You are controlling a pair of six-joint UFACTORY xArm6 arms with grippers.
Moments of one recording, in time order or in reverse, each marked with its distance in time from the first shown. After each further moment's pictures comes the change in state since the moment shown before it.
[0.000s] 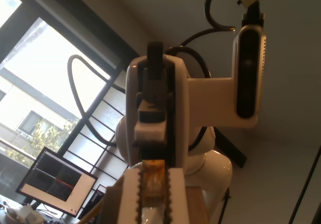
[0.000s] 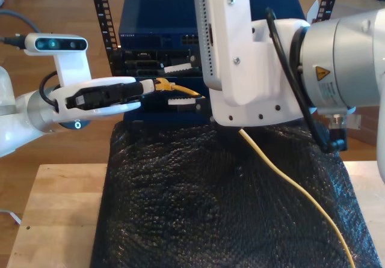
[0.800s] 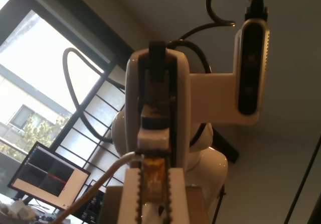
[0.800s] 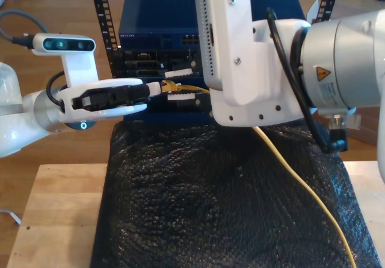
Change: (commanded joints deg) left arm -0.1 0.0 0.0 0.1 0.1 -0.5; right arm -0.1 -0.2 0.1 0.0 0.0 0.2
